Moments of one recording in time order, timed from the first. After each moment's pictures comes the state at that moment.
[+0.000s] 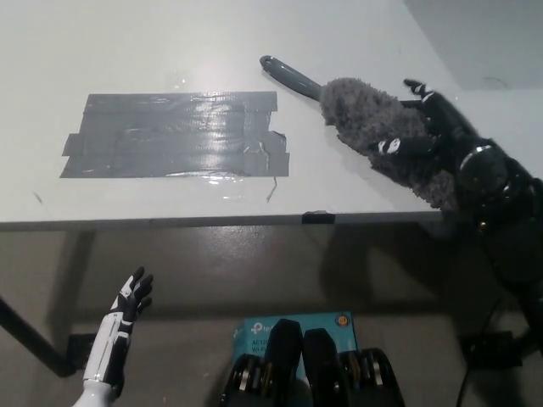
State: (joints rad) left_arm -0.04 0.16 0.00 0.29 0.05 -0.38 -0.04; right_arm -0.86 -0.25 0.21 0.64 -0.40 0.29 0.15
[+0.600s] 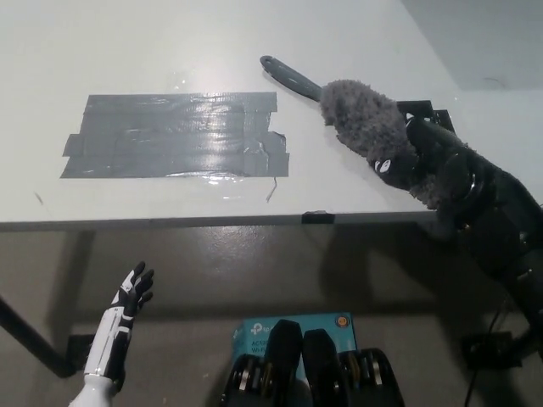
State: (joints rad) left_arm -0.05 0.16 0.00 0.29 0.05 -0.38 -0.04; right_arm -0.97 -0.25 0.44 0.94 -0.52 0.28 0.11
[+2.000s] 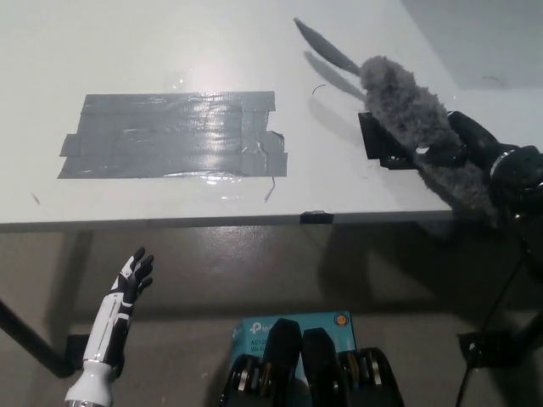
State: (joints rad) left_arm -0.09 0.17 0.00 0.29 0.05 -0.38 -0.04; right_arm -0.88 -0.31 0.12 0.74 -0.26 0.28 0.32
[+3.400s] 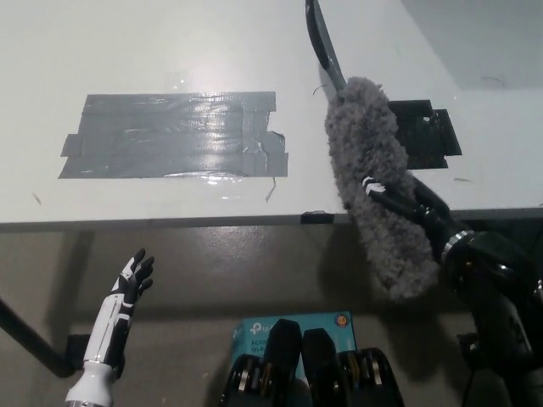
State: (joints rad) left_arm -0.09 0.17 0.00 0.29 0.05 -0.37 -0.04; right_arm -0.58 -0.15 0.05 0.38 0.50 0.41 0.20
